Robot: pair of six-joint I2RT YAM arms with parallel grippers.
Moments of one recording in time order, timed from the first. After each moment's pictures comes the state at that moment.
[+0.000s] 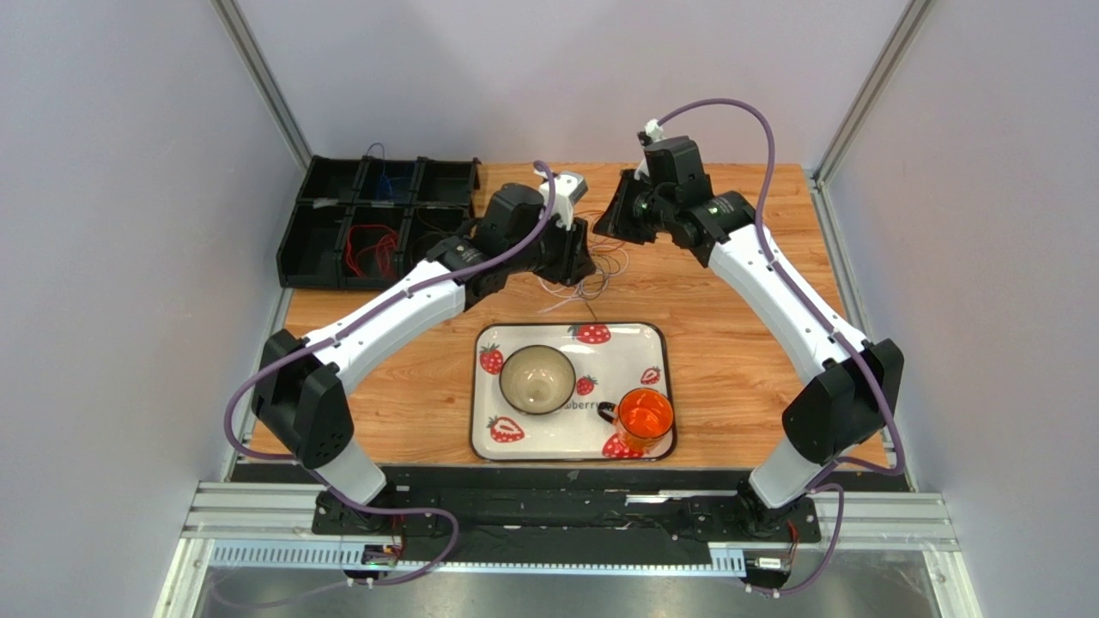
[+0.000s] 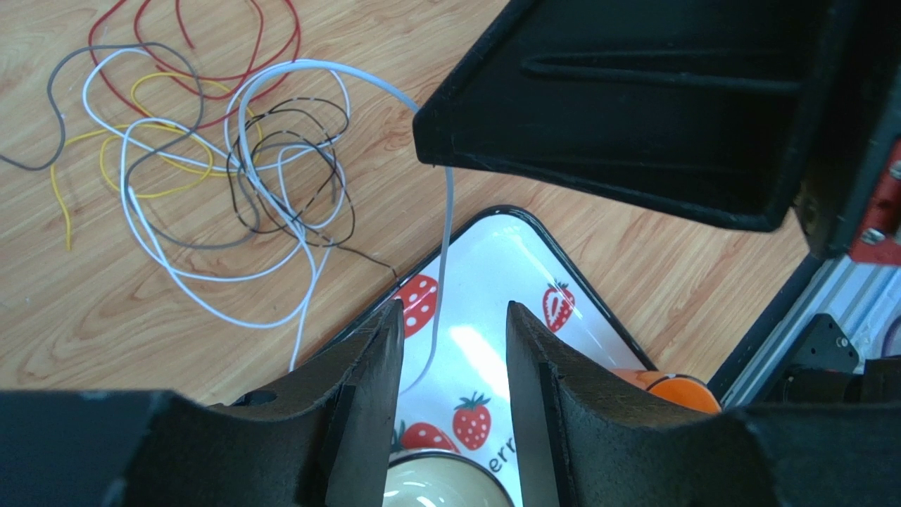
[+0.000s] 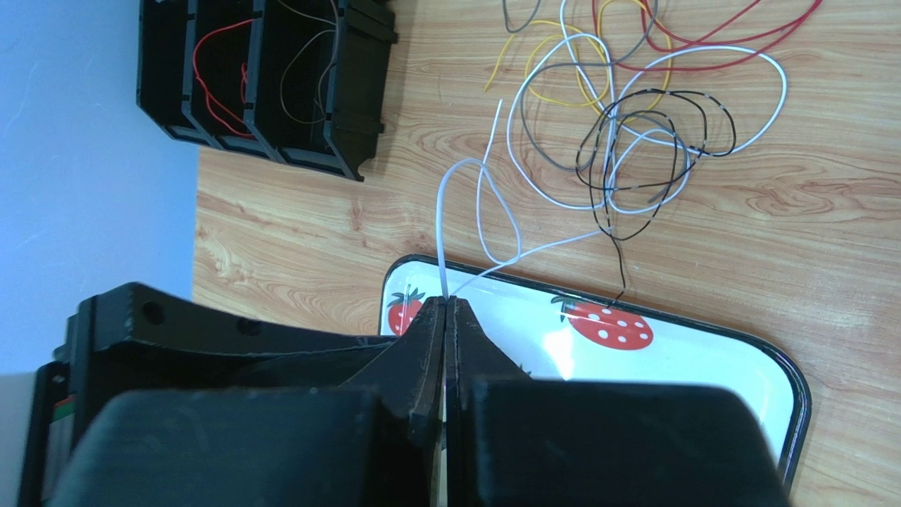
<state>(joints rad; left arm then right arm) -0.70 1.60 1.40 -0.29 0.20 -0.25 0.47 1.63 1.65 -0.63 -0.14 0.61</state>
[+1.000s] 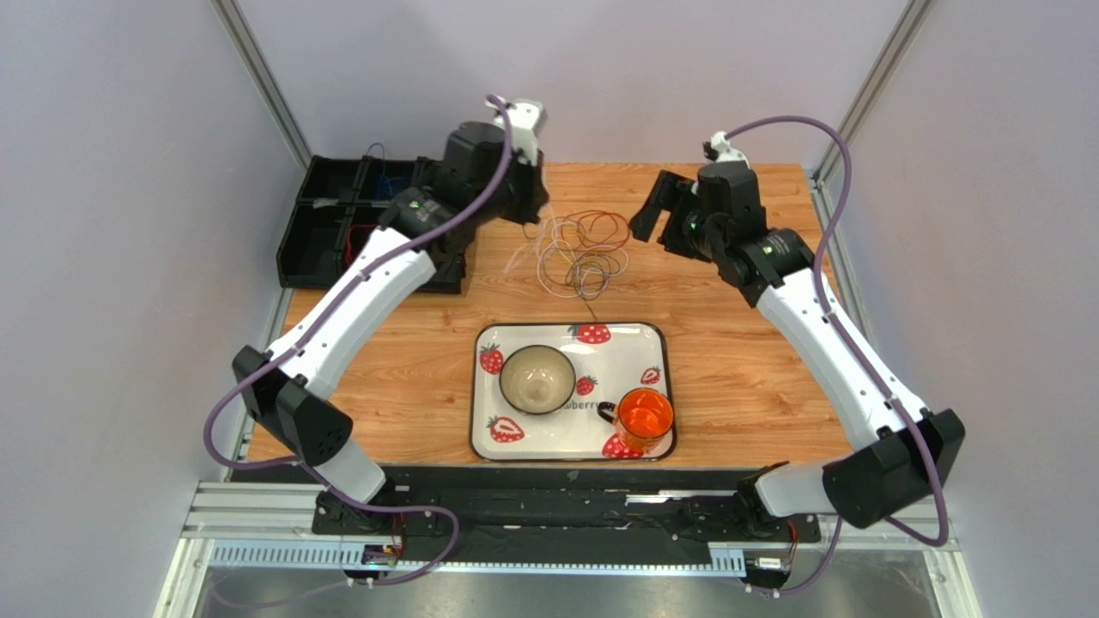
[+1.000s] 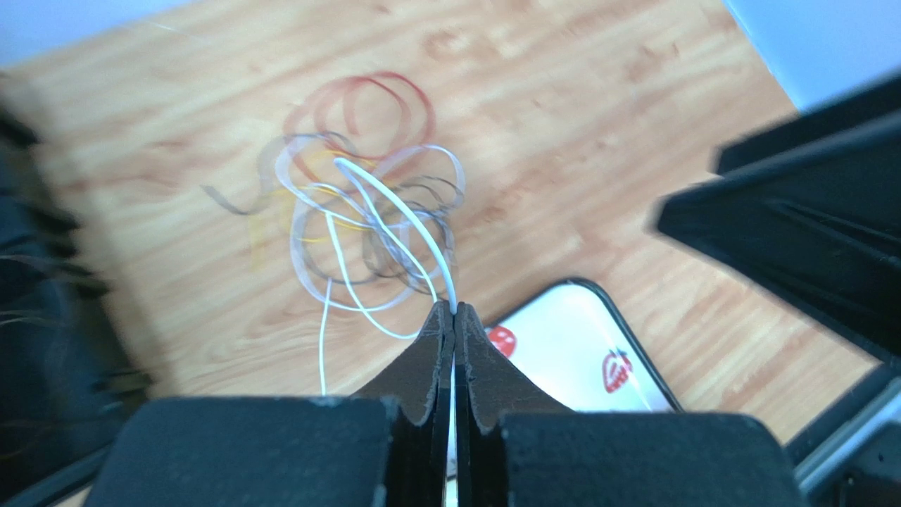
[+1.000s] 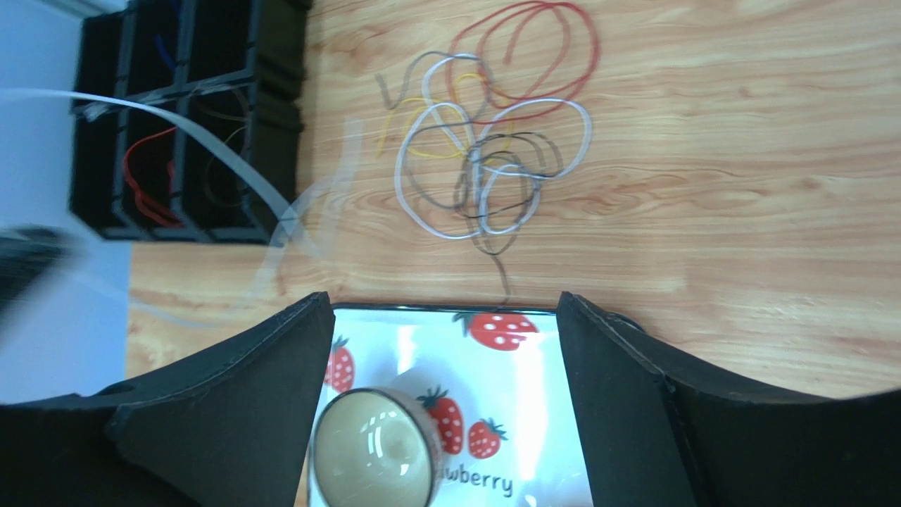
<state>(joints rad) -0.64 1.62 1.74 -0.55 -0.01 -0.19 0.42 1.39 1.47 -0.60 0.05 0.59</state>
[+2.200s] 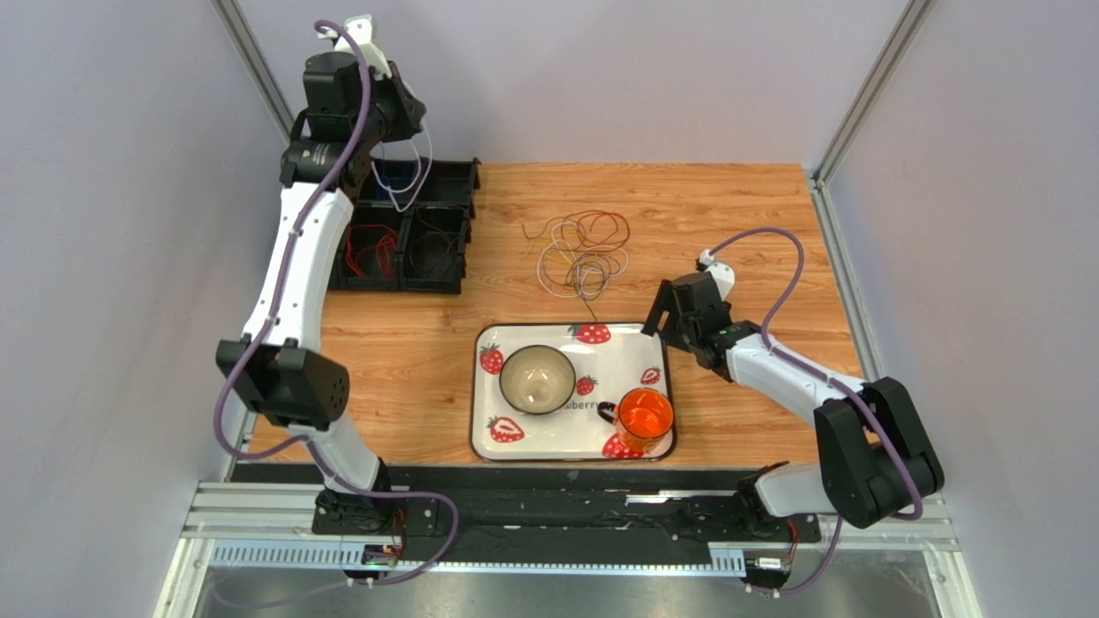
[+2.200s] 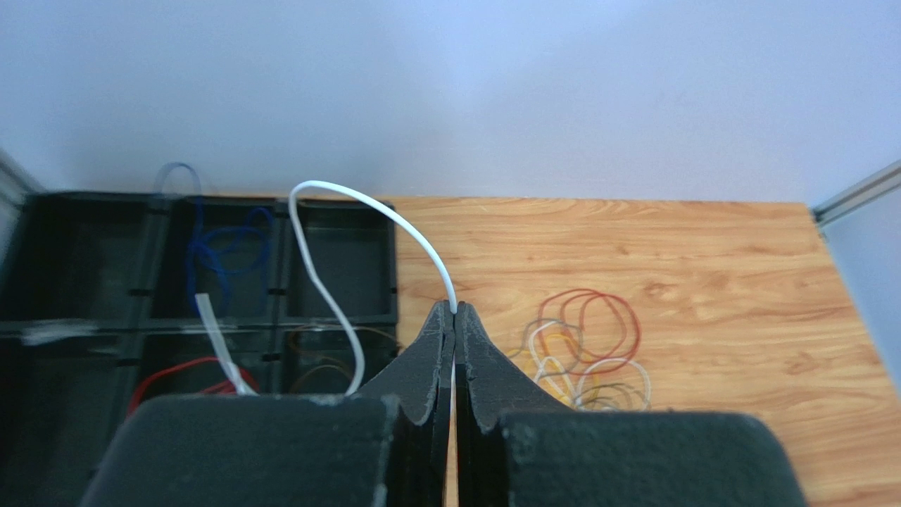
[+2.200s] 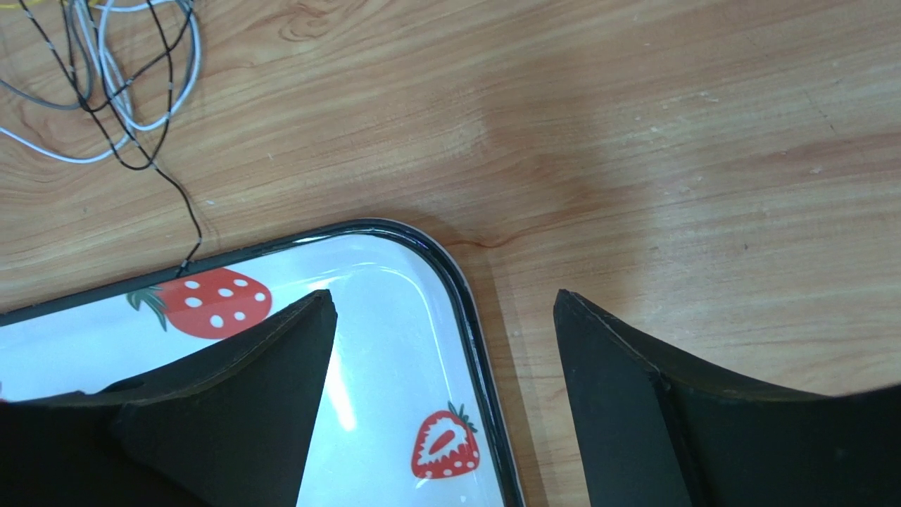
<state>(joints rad) -0.13 1.68 1.98 -0.51 0.09 -0.26 0.41 1.36 0.69 -0.13 0.25 0.66</state>
